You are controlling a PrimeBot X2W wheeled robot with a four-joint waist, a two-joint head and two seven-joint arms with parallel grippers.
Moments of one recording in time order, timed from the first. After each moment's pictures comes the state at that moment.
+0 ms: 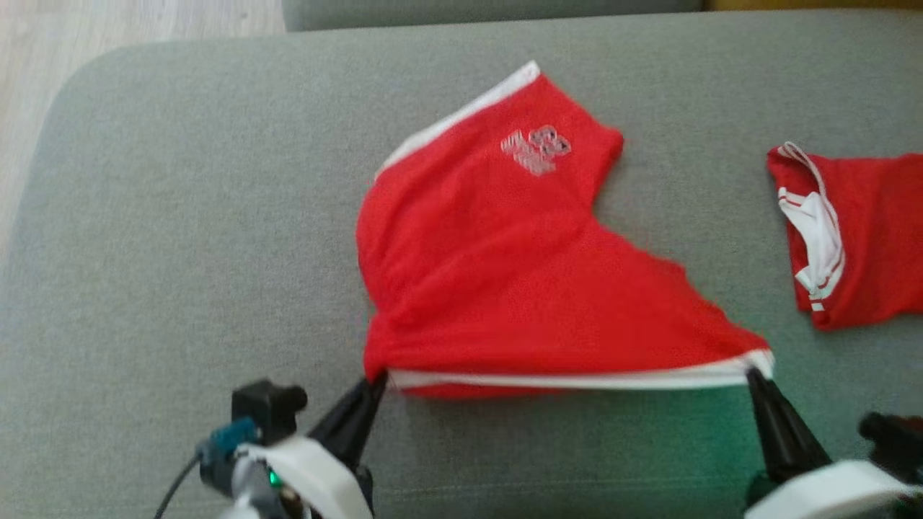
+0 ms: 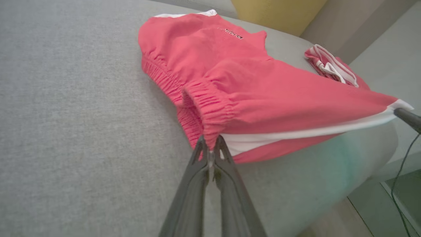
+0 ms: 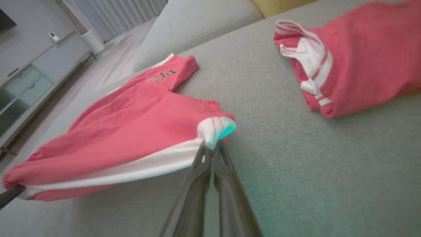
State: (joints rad) left arm -0.04 0.31 -0.60 0.09 -0.60 0.04 -0.05; right arm 0.27 -0.04 -0.03 -0.14 0.41 0.13 0.17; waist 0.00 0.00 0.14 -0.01
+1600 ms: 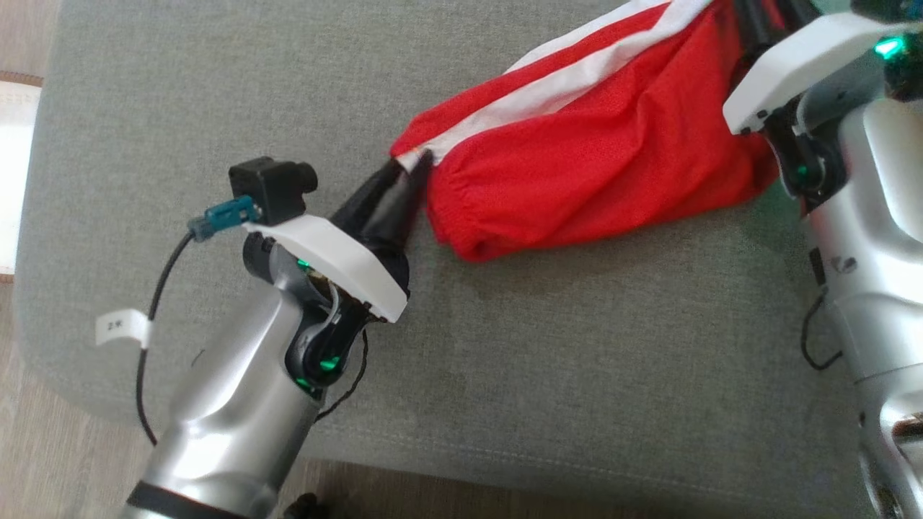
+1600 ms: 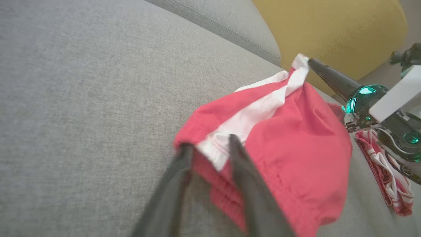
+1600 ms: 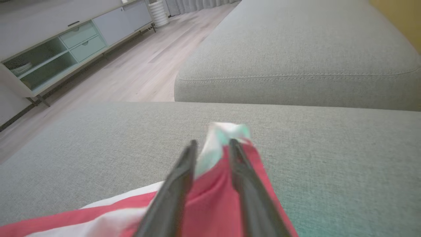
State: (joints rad) left arm -0.55 0.13 -0.56 0.36 -0.78 -0.11 -0.05; right arm -0.90 -0.21 0.24 0.66 0.40 0.13 0.09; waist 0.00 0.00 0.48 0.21
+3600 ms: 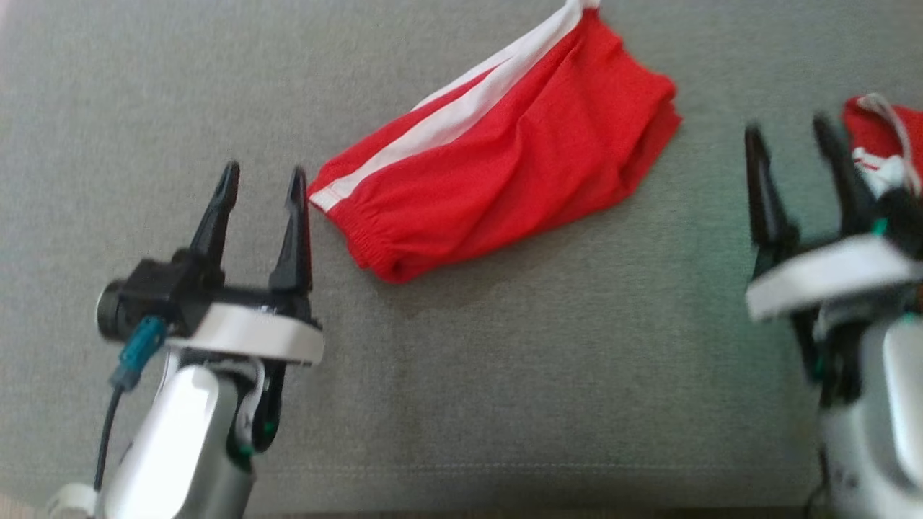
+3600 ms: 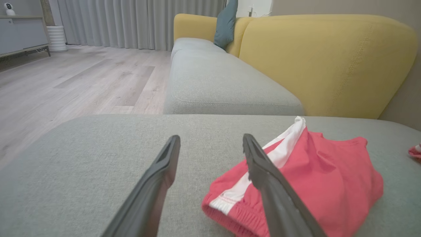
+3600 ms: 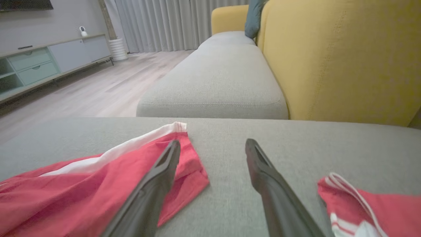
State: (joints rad) left arm -0.26 0.20 -0.34 0.07 -0.32 0.13 -0.26; right arm -0.26 -0.12 0.00 -0.02 0.18 0.13 0.10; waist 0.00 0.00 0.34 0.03
